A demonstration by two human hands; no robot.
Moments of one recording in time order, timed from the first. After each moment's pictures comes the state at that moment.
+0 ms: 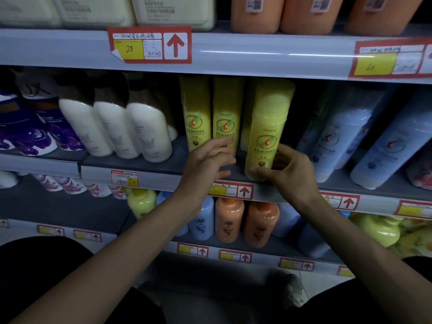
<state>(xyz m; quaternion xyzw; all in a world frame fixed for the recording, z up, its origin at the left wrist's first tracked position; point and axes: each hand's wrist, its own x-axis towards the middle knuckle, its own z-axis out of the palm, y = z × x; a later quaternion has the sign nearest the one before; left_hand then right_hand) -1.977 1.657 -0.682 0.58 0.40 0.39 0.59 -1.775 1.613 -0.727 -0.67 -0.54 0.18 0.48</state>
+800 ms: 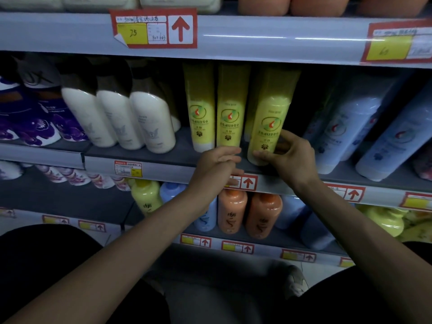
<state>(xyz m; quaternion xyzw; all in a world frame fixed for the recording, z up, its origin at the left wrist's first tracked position) -1.972 1.650 -0.697 0.62 0.46 0.31 0.55 -1.773 1.635 -0.733 -0.68 -0.51 0.17 0.50</state>
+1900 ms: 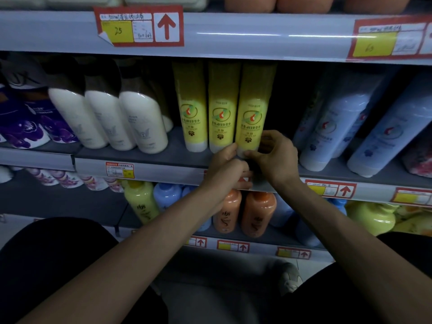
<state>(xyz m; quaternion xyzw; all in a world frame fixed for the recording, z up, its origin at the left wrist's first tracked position) -1.934 1.640 -0.695 0.56 0.41 0.30 0.65 -1.788 1.643 -0.743 -0.71 -0.48 0.13 0.50</state>
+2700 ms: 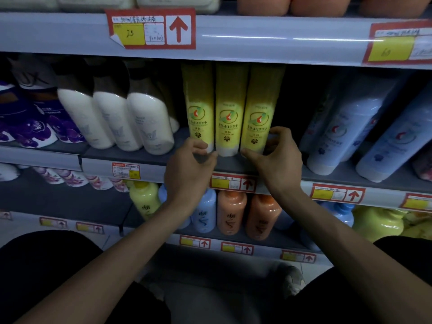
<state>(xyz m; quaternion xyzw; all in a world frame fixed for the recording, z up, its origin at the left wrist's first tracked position) -1.996 1.677 -0.729 0.67 0.53 0.43 0.29 -1.812 1.639 -0.736 -0.73 -0.46 0.05 0.50</state>
